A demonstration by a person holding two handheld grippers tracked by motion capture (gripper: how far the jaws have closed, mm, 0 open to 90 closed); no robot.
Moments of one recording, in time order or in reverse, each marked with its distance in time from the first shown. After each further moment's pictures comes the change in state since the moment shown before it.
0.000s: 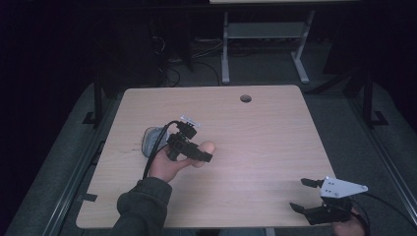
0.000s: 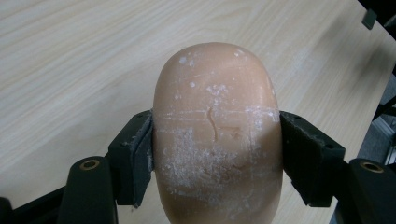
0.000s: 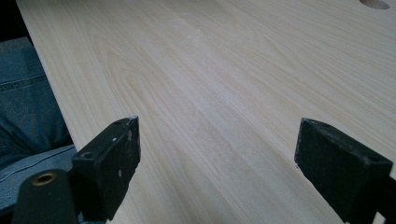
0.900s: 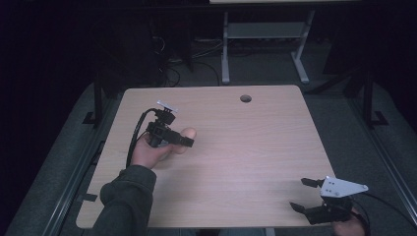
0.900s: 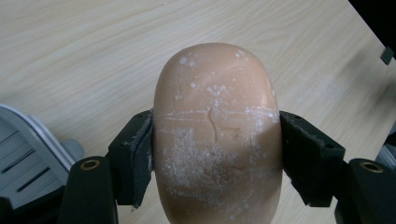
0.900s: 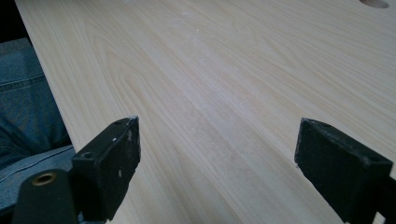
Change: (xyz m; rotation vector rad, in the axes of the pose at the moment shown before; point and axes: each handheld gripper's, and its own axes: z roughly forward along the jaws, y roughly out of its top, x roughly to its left) left arm 0.042 0.003 -0.043 -0.041 0.062 -0.096; right arm -0.002 -0.001 0.000 -0.003 0.004 0.004
